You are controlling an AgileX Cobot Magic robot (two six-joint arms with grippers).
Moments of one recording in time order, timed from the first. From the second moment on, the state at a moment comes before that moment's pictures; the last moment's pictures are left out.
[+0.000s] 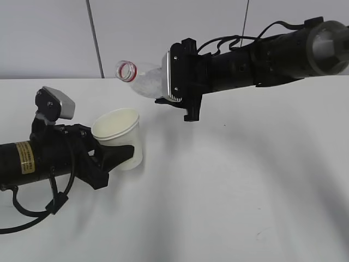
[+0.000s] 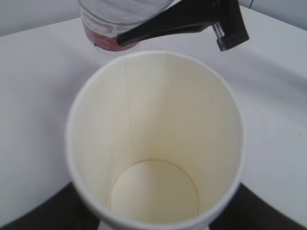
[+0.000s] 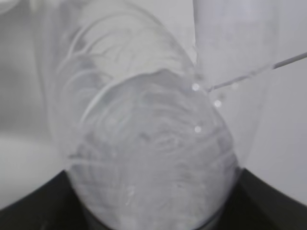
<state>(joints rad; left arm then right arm) -0.25 1.82 -0.55 0.82 -0.94 -0.47 0.36 2.07 -1.44 -1.56 -0.45 0.26</state>
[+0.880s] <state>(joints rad) -0.25 1.82 -0.60 0.95 -0.80 -0.47 0.41 2.07 -1.49 -1.81 -0.31 0.23</state>
